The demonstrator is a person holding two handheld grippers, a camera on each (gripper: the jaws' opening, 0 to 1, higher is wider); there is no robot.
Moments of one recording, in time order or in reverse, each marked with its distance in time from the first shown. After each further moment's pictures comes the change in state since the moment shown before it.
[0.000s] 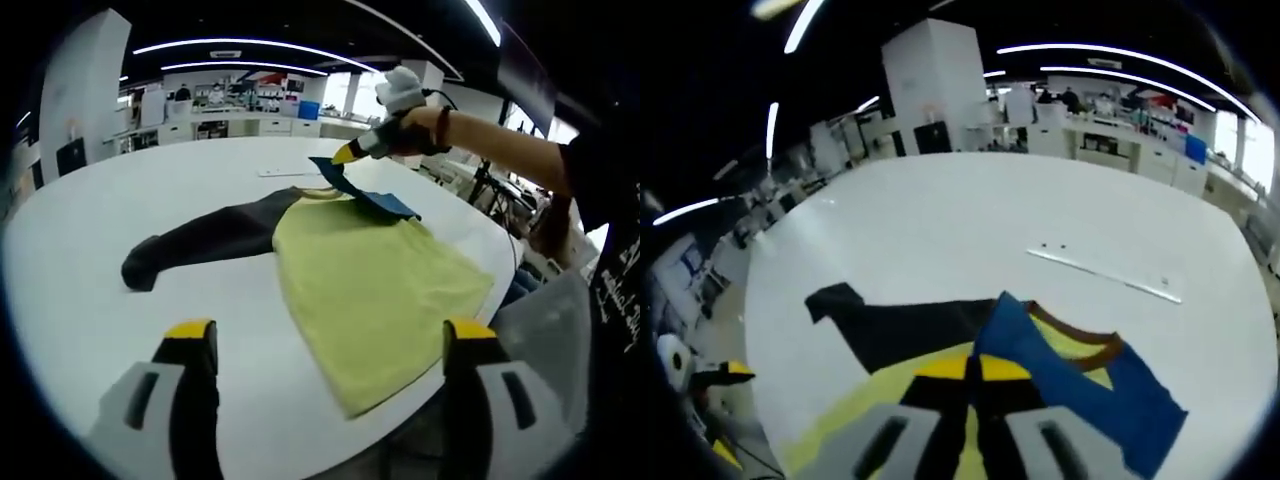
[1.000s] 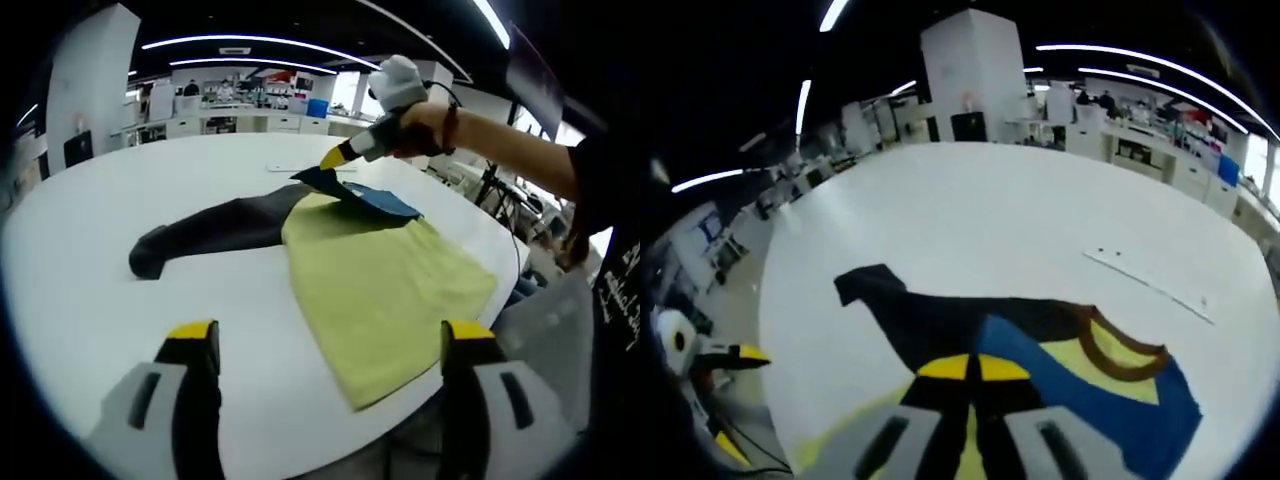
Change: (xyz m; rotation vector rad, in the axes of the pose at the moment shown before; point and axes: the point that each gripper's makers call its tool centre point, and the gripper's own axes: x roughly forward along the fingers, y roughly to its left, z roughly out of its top) left arm -0.003 0.006 -0.007 -0.030 0.003 0.028; right arm 0.024 0.063 -0.011 -0.113 0.047 0.092
